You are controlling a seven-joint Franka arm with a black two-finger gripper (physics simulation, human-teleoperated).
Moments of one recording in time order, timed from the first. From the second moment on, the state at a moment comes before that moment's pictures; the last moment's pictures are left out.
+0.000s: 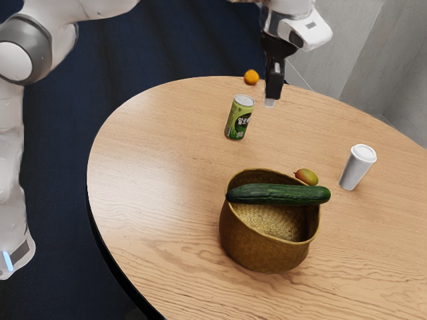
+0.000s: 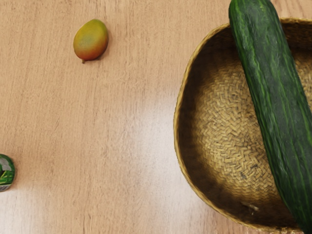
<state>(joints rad) -0.07 0.08 -0.30 -1.14 0.26 1.37 0.06</state>
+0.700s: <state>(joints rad) -0.03 0.13 -0.30 -1.30 0.00 1.44 0.00</state>
